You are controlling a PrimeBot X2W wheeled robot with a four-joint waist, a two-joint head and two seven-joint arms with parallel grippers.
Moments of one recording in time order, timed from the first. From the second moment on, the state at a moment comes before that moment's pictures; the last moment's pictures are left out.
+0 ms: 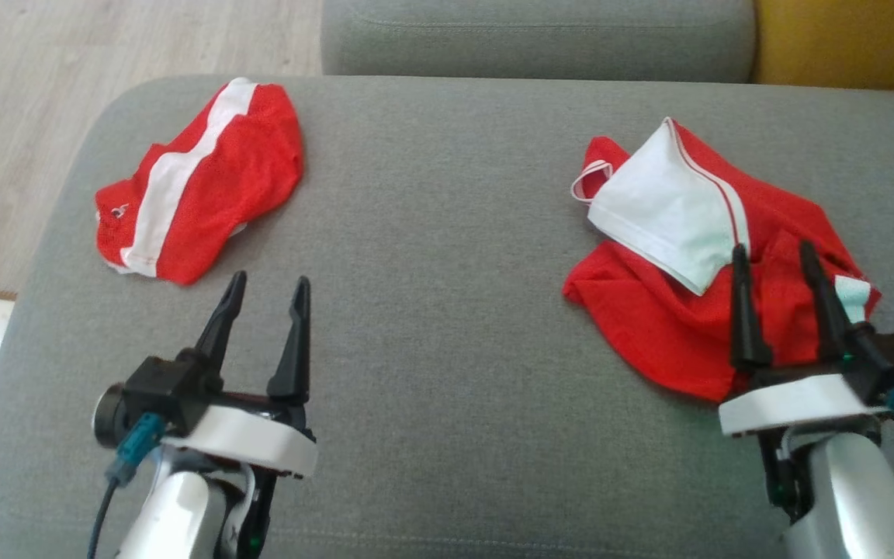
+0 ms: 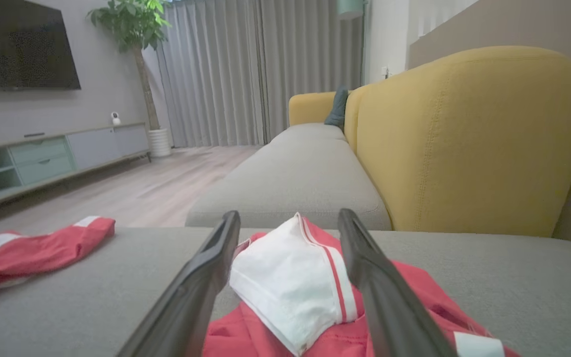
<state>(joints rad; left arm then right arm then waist) -0.10 0.18 -0.35 0.10 -0.32 0.08 -0.26 -0.15 -0.04 -0.03 0.25 0.10 0.13 -0.26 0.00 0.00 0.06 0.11</state>
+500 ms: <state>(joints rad) -0.16 0.07 -0.30 0.16 -0.23 -0.07 -0.26 -0.44 -0.05 -0.09 0.53 -0.28 0.13 -0.13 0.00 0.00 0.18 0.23</state>
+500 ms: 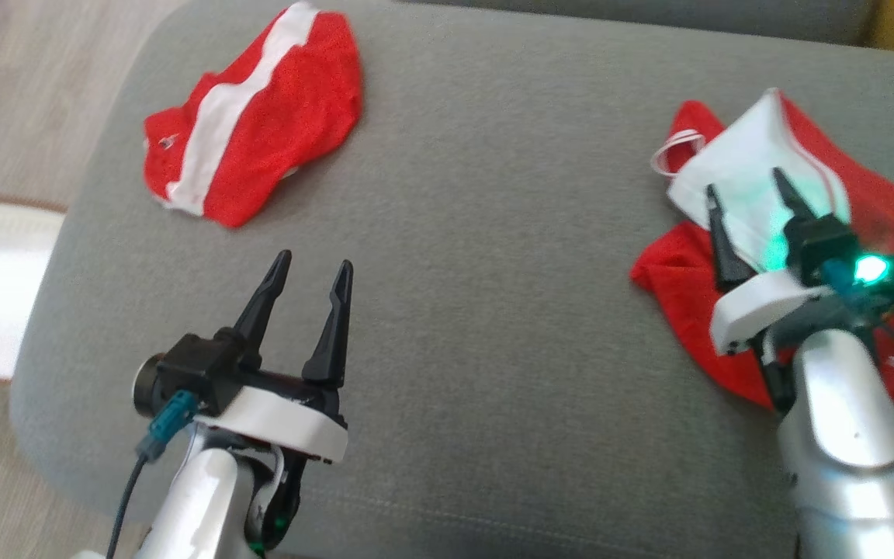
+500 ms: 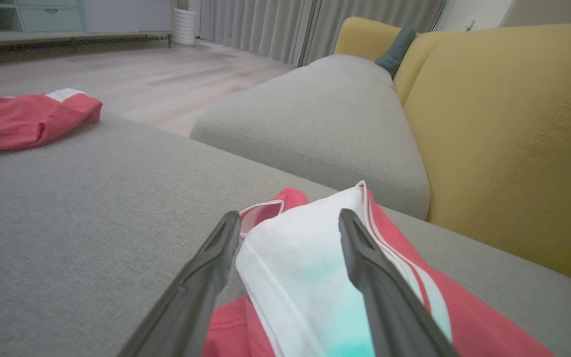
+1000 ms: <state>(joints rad) -0.17 0.05 -0.28 0.18 -0.23 -0.10 -0.26 -0.58 -0.05 -0.30 0.73 -0.51 0.13 -0.09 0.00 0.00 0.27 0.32</state>
